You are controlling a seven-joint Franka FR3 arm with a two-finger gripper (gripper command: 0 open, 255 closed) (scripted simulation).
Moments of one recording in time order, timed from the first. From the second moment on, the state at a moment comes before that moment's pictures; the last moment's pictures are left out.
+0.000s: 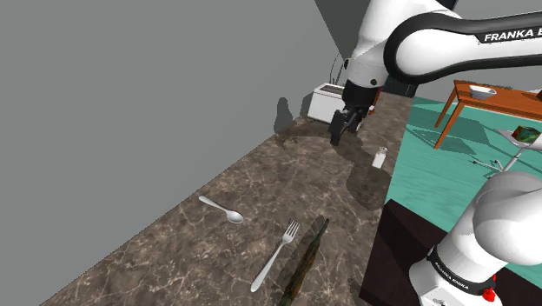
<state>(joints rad) 0.06 -0.66 0.19 -2.45 0.06 1.90 0.13</state>
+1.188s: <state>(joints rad) 0.08 -0.06 0.40 -2.31 0.00 2.42 0.41</state>
